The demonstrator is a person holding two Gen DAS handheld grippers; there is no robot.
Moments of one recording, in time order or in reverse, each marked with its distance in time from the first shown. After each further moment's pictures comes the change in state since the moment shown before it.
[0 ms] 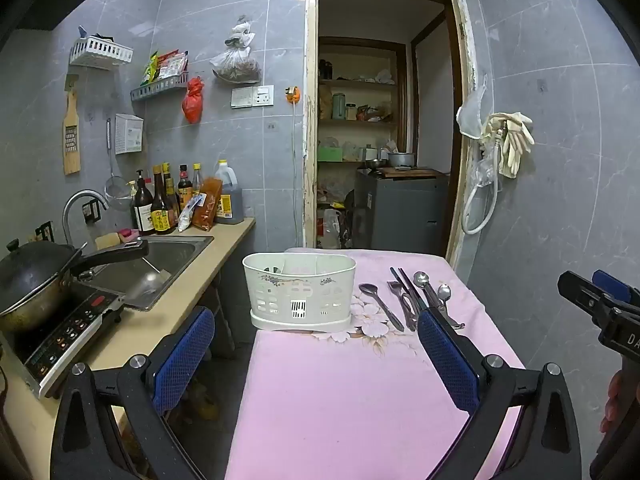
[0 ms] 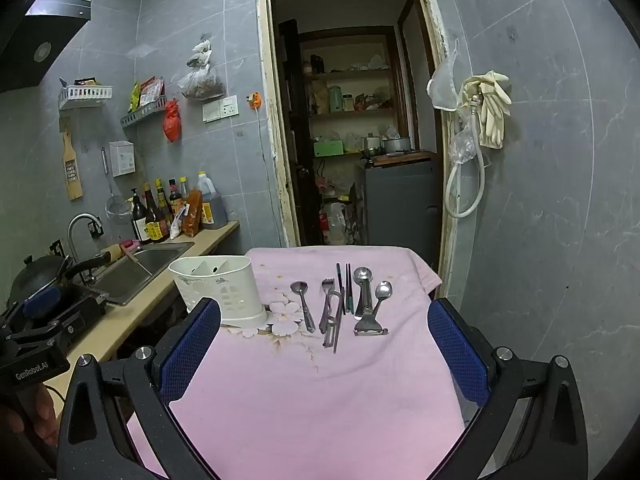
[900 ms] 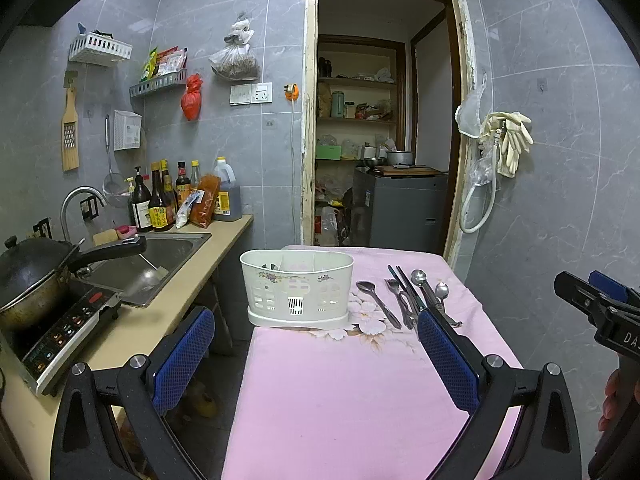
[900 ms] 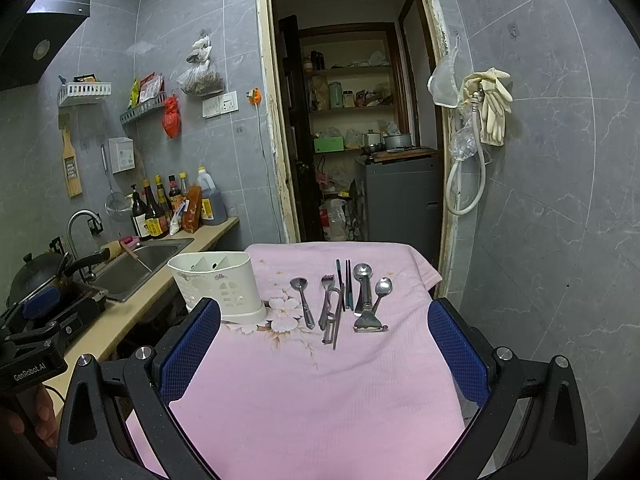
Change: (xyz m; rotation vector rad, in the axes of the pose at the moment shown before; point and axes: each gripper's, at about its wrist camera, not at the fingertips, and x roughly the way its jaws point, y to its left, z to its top) left arm 0.001 -0.003 -0.005 -0.004 0.005 -0.007; right arm 0.002 -0.001 0.000 -0.001 0.015 -0.003
